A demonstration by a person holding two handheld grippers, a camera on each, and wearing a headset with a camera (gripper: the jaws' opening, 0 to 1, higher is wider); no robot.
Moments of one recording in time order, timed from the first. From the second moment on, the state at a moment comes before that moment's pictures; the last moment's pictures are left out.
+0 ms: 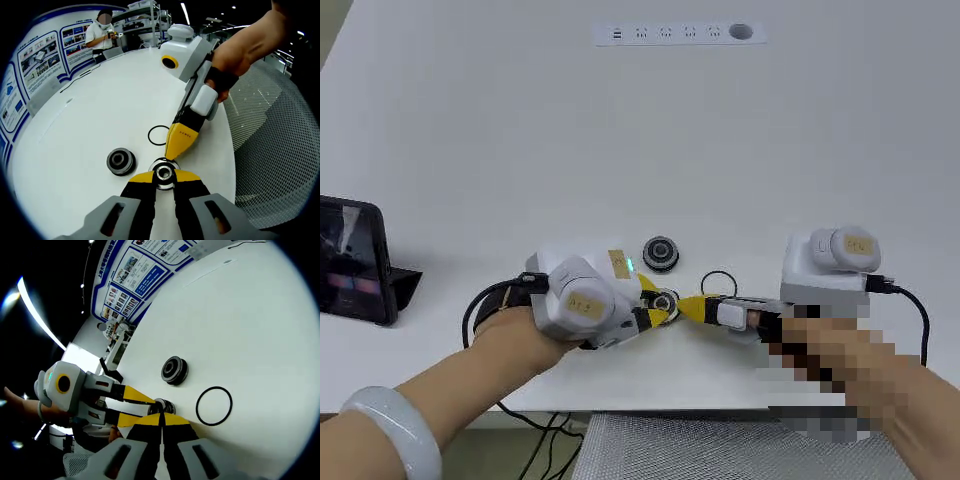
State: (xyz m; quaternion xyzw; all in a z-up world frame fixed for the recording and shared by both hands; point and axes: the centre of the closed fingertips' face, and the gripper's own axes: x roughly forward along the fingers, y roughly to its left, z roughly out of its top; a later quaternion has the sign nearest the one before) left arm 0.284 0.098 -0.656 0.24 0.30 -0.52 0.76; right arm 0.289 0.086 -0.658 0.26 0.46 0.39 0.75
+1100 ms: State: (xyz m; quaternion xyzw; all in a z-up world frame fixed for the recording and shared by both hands) left arm 0.285 0.099 -0.656 0.23 0.30 -0.52 0.76; right arm 0.289 0.094 -0.655 0.26 0.45 0.40 0.75
